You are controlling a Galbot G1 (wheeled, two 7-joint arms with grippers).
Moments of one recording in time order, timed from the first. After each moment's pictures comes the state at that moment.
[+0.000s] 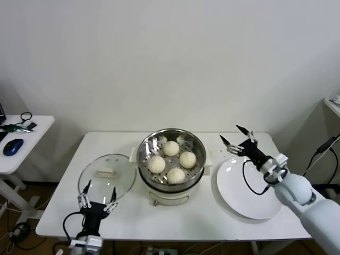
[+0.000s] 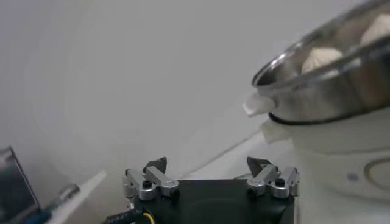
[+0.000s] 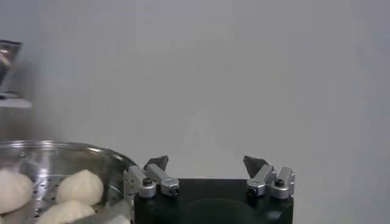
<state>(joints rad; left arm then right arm) 1.67 -1.45 -0.57 -2.07 0.50 0.07 -0.09 -0.94 0.66 0.11 1.67 0.70 0.17 -0.09</state>
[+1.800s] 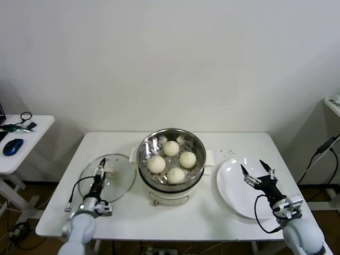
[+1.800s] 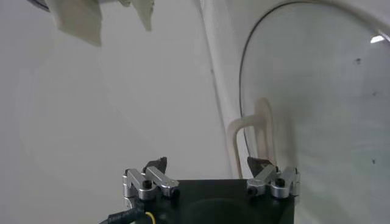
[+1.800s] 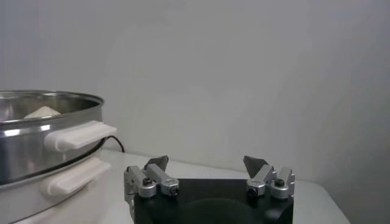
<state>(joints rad) 1.13 -1.34 -0.60 -1.36 1.56 -0.02 -0.16 -1.37 1.02 0.58 1.73 0.46 0.01 -0.15</state>
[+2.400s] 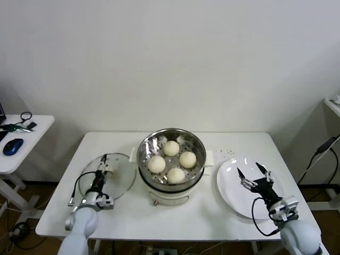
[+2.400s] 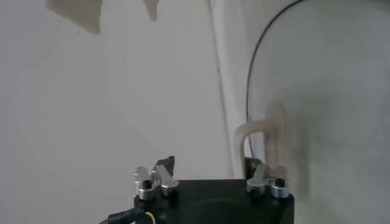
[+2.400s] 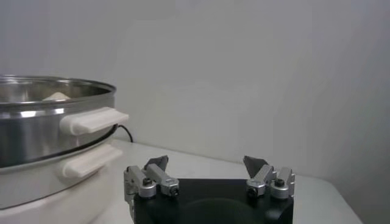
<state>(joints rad) 1.06 -1.34 -0.59 -1.29 1.51 -0.04 -0.18 -1.36 1.03 0.56 1.72 0.41 0.01 -0.17</state>
